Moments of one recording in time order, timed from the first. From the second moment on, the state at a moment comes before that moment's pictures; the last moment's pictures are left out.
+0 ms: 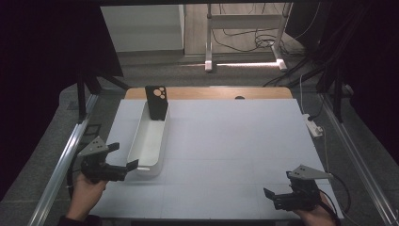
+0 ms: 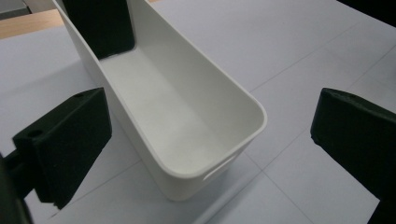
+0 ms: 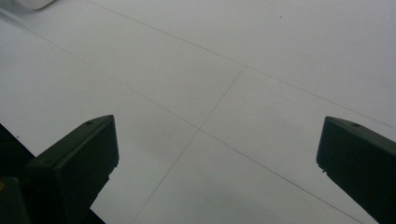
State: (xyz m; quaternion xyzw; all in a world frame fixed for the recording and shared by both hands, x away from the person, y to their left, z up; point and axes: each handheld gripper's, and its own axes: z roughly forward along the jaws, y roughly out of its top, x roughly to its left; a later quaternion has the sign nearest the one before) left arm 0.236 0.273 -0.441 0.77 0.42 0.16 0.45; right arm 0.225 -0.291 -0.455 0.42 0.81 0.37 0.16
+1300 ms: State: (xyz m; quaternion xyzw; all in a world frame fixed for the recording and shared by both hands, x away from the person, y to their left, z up) left arm 0.183 0.284 -0.460 0.77 0.45 0.17 0.41; right arm 0.226 -0.290 -0.455 0.42 0.81 0.37 0.16
